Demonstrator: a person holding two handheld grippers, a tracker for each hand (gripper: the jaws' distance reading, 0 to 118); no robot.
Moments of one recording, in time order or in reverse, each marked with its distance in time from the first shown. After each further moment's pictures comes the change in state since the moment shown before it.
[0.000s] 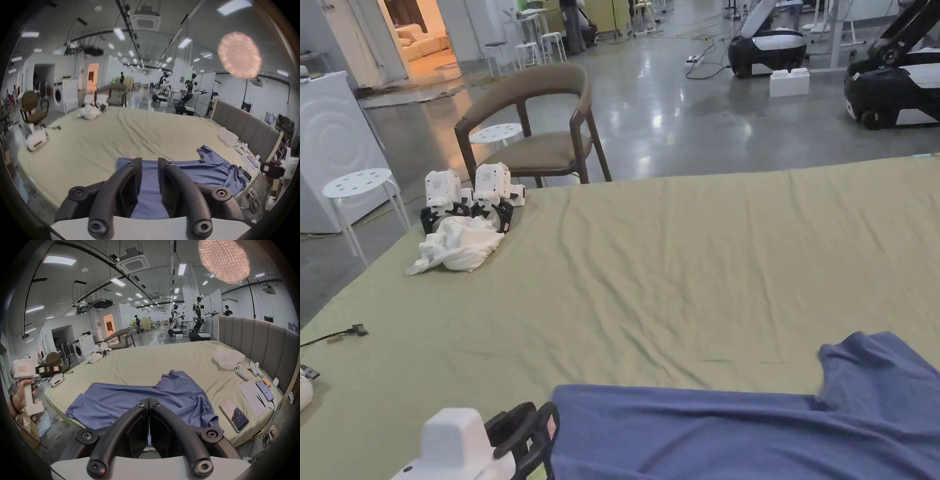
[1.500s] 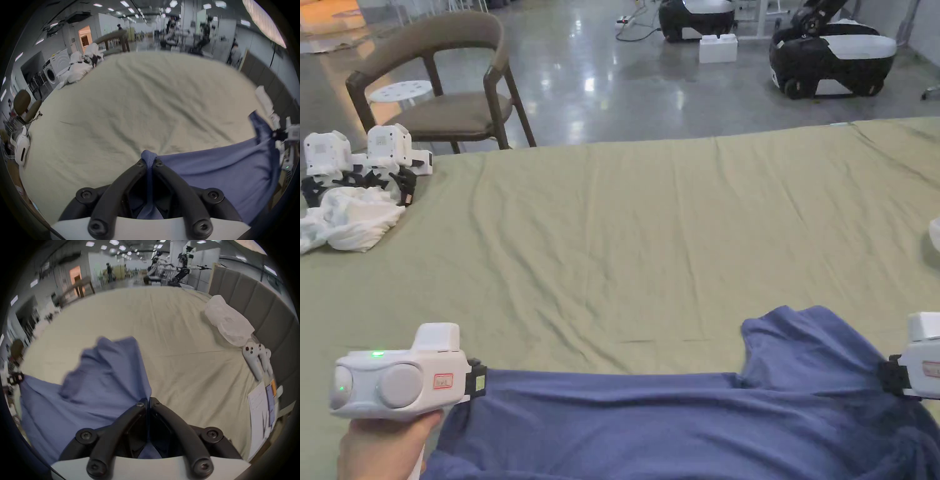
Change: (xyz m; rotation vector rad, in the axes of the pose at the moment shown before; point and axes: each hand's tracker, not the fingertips) left arm -0.044 0.019 -0.211 -0.416 0.113 -0.076; right arm 0.160 0.063 -0.260 -0.464 -0.199 -0.103
